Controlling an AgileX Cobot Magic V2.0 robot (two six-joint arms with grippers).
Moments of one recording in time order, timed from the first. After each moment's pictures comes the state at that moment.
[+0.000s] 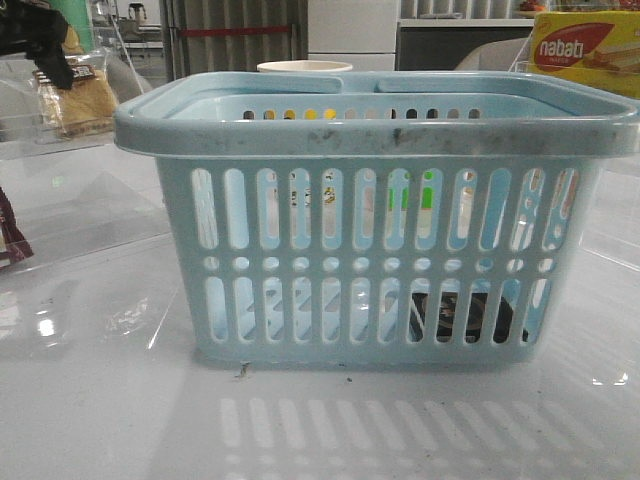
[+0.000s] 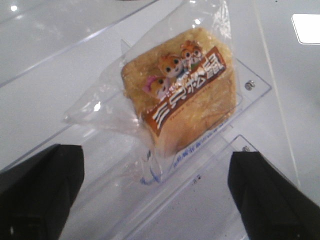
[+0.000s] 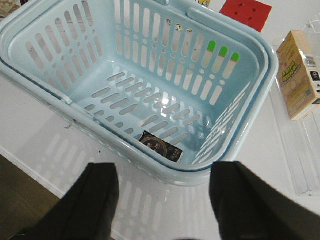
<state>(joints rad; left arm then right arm) -0.02 1.88 -1.52 -0.13 0.40 0.14 0.51 0.85 -1.01 -0.04 0.85 0.01</state>
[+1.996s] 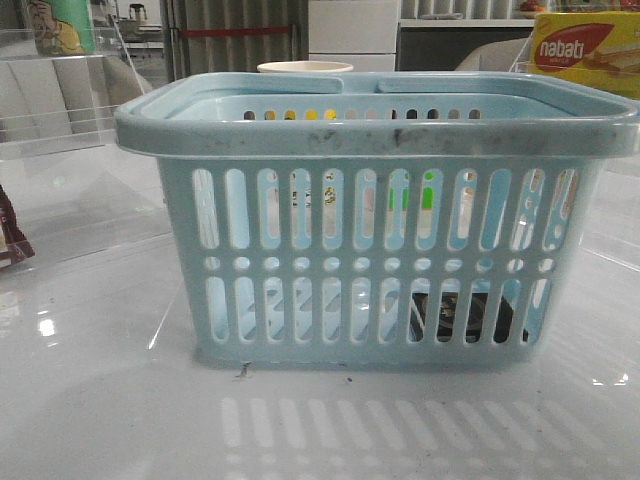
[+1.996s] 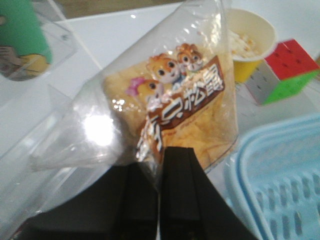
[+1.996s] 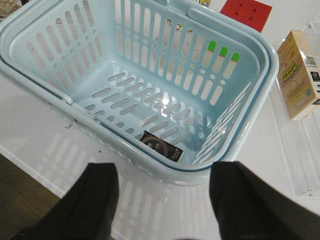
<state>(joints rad) -0.21 1.53 -1.62 -0.20 0.86 0.25 0.51 0.85 -1.01 -0.04 0.85 0.01</state>
